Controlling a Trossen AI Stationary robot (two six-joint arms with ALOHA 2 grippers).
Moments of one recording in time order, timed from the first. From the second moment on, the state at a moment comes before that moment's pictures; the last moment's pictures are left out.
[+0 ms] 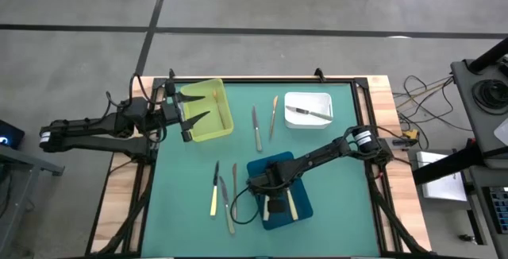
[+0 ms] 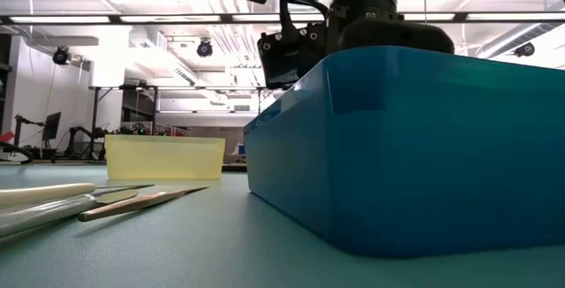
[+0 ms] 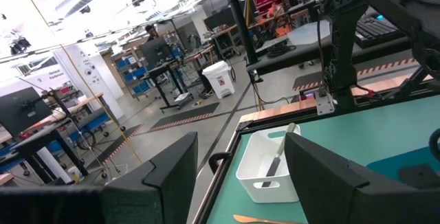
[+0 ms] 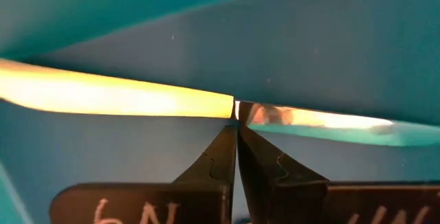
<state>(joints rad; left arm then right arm) 0.10 0.63 0.63 0.06 -0.24 0.42 0.28 2.15 1.62 -0.86 -0.05 0.26</state>
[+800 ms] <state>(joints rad) 0.10 0.63 0.63 0.05 -0.24 0.42 0.28 2.14 1.63 -0.90 0.03 0.19</state>
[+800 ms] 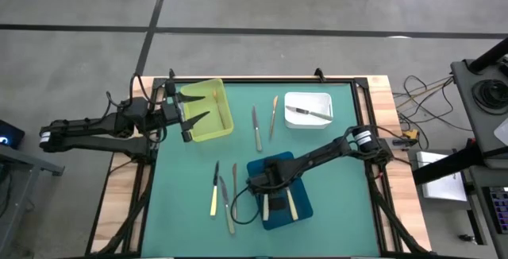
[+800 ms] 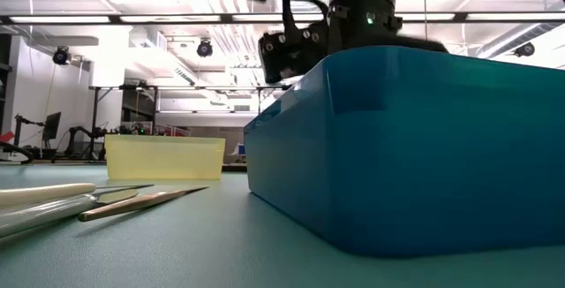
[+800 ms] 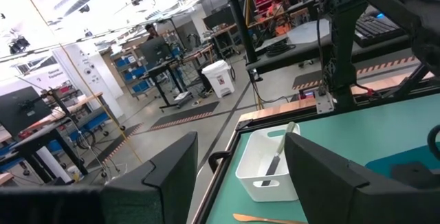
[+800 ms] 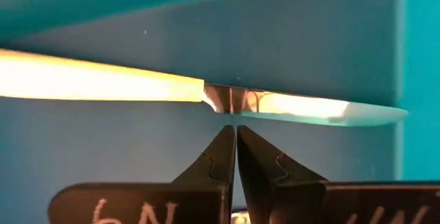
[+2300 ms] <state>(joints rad) 0.10 0.63 0.63 0.05 -0.24 0.42 0.28 2.13 1.60 -0.80 0.03 0.22</state>
